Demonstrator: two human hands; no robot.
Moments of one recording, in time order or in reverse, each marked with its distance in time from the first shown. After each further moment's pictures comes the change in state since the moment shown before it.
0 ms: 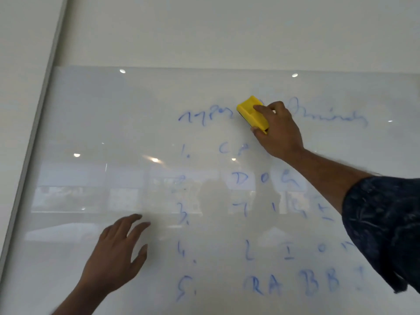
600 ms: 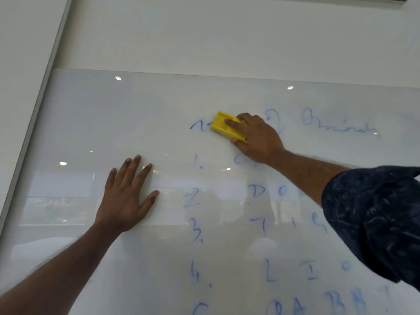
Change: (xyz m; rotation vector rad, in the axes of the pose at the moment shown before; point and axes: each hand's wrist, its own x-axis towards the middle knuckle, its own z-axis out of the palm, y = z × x) left_hand 0.130 -0.062 -0.004 -0.043 0.166 -0.043; right_hand 0.035 -0.049 0.061 -0.146 -0.139 -0.271
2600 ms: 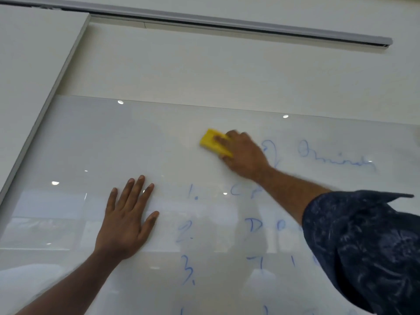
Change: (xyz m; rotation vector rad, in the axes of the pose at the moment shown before) left_hand 0.024 0.007 0.022 0.011 0.101 0.025; right_hand 0.048 -0.002 0.002 -0.049 -0.013 -0.042
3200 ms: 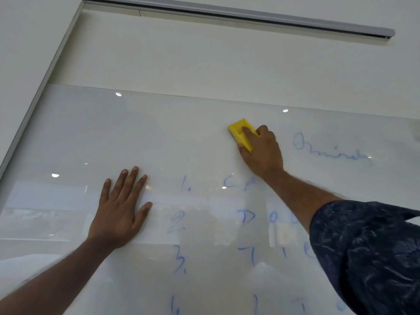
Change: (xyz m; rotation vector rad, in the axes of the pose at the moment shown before) left_hand 0.000 0.003 0.001 0.013 -0.013 -0.004; right_hand -0.039 0.033 -0.005 -0.002 0.159 0.351
